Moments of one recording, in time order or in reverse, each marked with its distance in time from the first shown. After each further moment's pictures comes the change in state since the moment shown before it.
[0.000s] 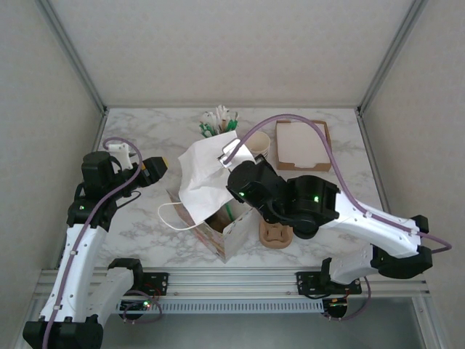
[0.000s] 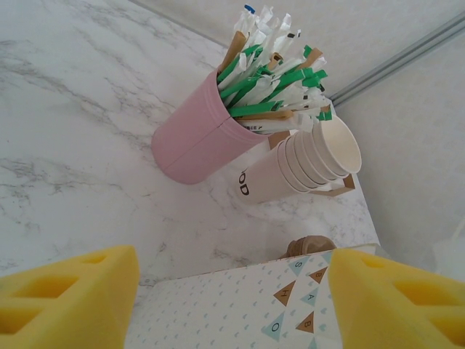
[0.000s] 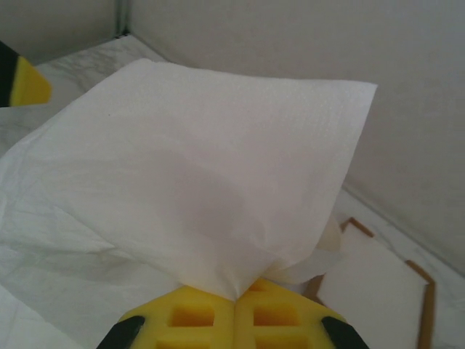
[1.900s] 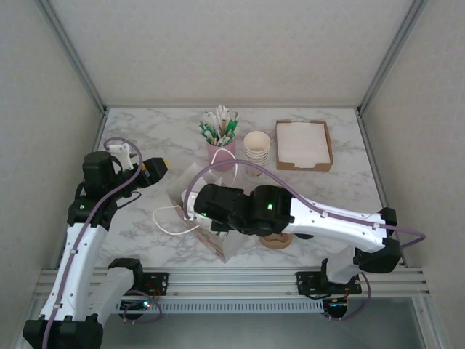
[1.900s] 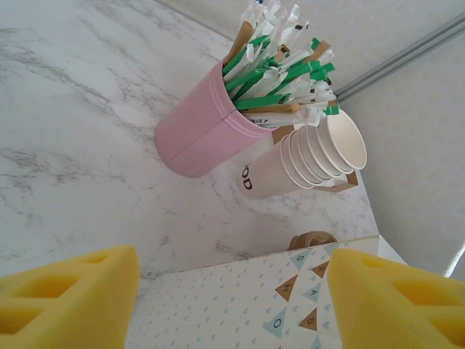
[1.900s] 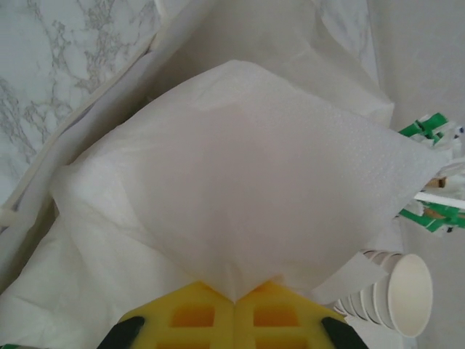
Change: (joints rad) left arm 0.000 0.008 0.000 -0.018 0.000 0.000; right arm 0.047 0.168 -0.014 -0.135 -0.354 -0.418
